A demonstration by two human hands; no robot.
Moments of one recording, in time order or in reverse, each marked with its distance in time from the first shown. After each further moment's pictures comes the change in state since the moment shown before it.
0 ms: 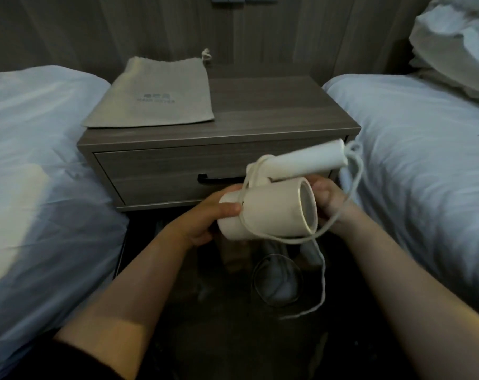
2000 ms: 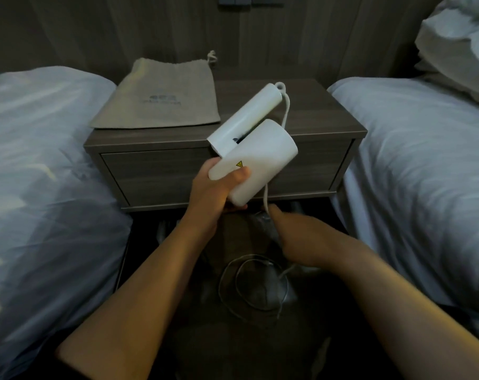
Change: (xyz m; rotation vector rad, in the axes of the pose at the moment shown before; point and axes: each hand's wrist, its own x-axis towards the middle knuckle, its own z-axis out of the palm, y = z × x) left_hand 0.007 0.026 0.025 0.005 0.707 0.178; right_hand -0.028 -0.003 0.060 -1.518 -0.275 0.096
